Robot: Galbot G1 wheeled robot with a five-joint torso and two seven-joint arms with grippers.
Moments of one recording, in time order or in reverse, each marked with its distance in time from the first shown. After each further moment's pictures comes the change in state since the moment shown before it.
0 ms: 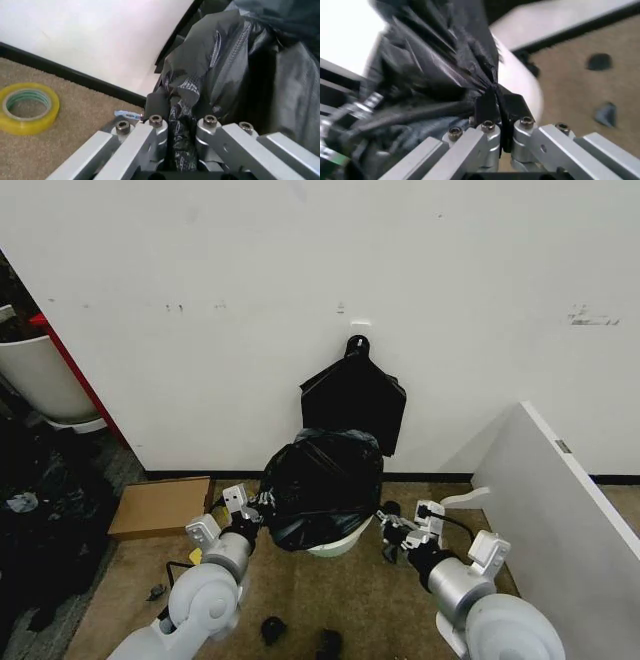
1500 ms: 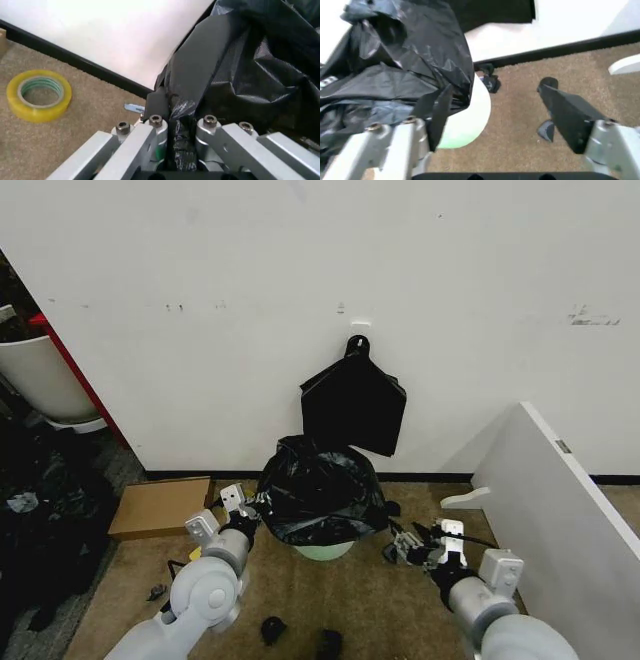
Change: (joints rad) left arm -0.039 -0.003 -0.001 0.029 -0.073 0.031 -0.064; right arm -0.182 -0.014 0.124 0.038 -0.296 -0.018 -0.174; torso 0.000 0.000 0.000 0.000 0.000
